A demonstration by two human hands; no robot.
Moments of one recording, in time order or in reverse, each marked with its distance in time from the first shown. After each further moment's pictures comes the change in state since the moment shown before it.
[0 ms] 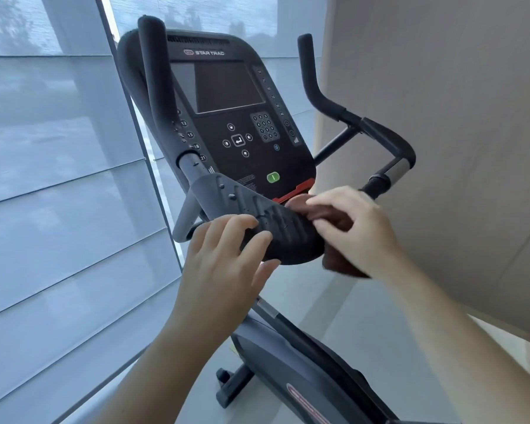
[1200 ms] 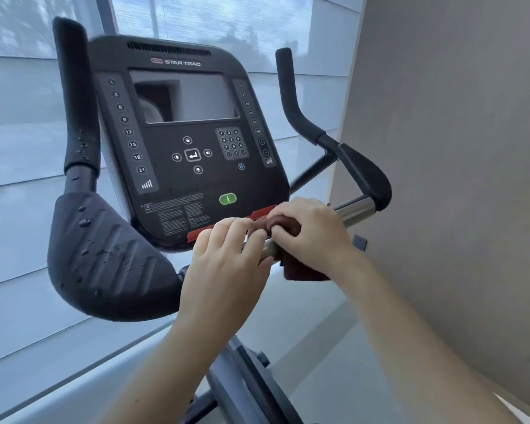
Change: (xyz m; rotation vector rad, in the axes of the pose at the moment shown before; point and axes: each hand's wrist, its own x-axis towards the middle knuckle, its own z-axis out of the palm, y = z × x) left_hand 0.101 0.114 0.118 0.171 -0.111 -0.270; right_hand 0.085 0.140 -0.026 -0.048 -0.263 -0.189
